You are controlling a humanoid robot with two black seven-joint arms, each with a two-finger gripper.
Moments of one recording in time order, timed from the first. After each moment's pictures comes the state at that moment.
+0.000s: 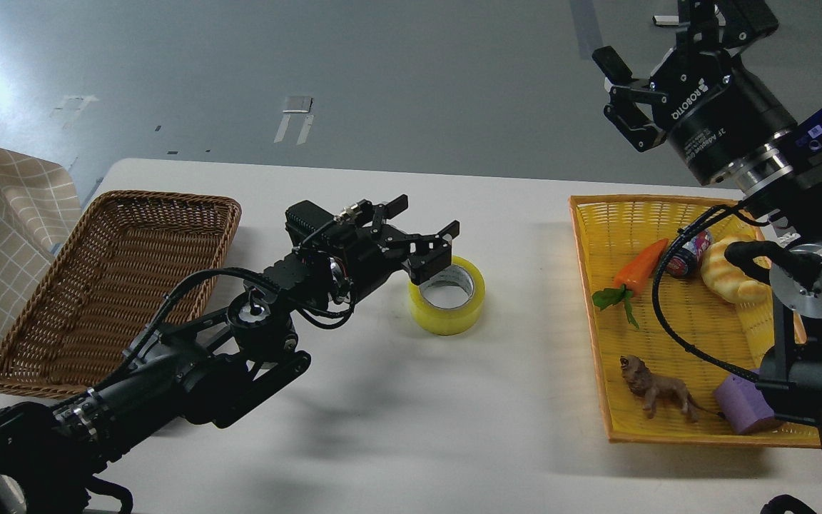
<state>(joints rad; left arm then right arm) -0.61 0.15 -0.60 -1.04 2.18 0.15 -0.10 0.44 -0.07 1.53 1.66 -0.94 0.29 -0.29</state>
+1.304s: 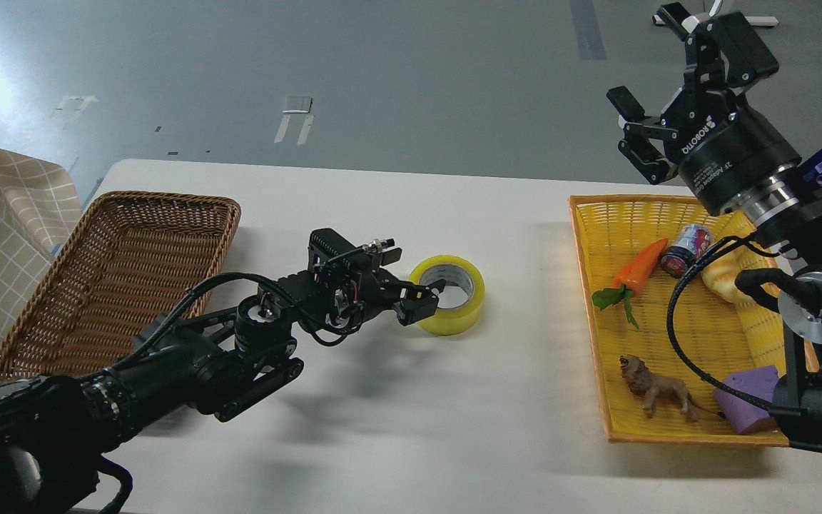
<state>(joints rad) -0.69 0.11 -0.45 -0.81 2.11 0.05 -0.18 0.35 -0.10 1.54 1.66 -0.94 0.29 -0.29</state>
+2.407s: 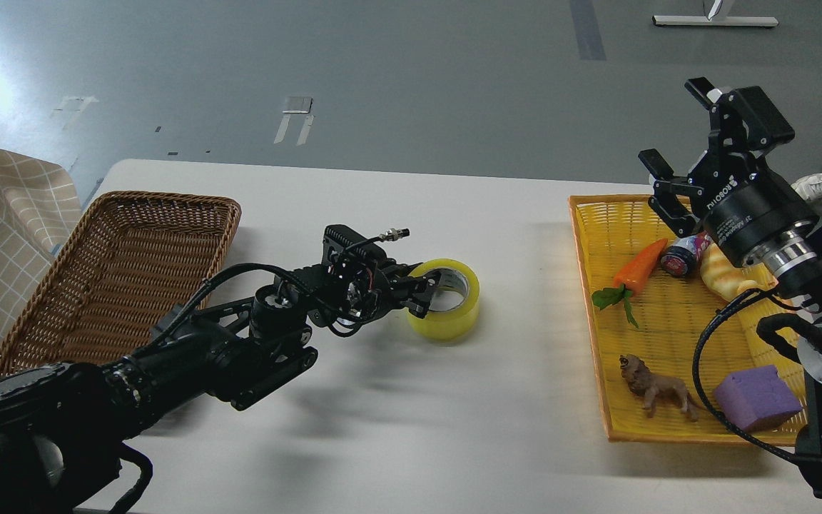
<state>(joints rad) -0.74 0.07 -0.45 -0.76 2.06 -0.08 -0.17 0.21 -0.13 1.59 1.64 -0.94 0.29 -0.27</state>
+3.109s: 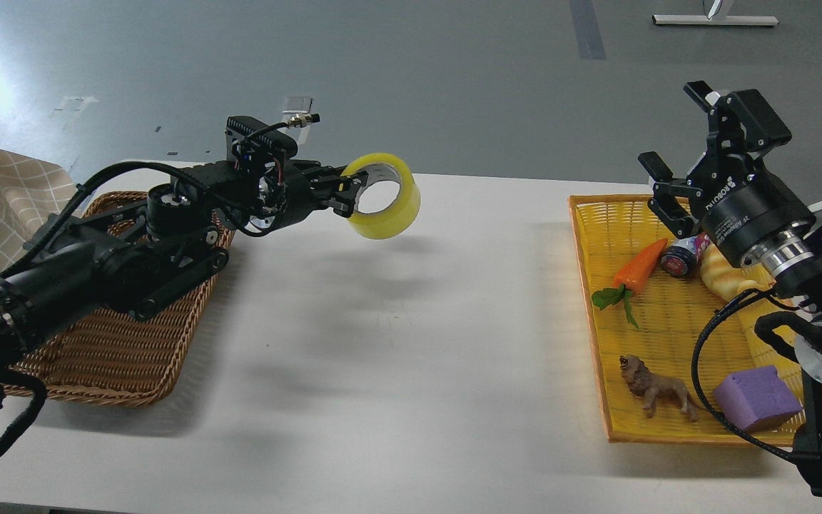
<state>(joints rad) -0.93 0.45 -0.45 -0.93 1.88 -0.16 -0.21 0.22 -0.13 1.59 1.62 -0.95 0.29 -0.27</state>
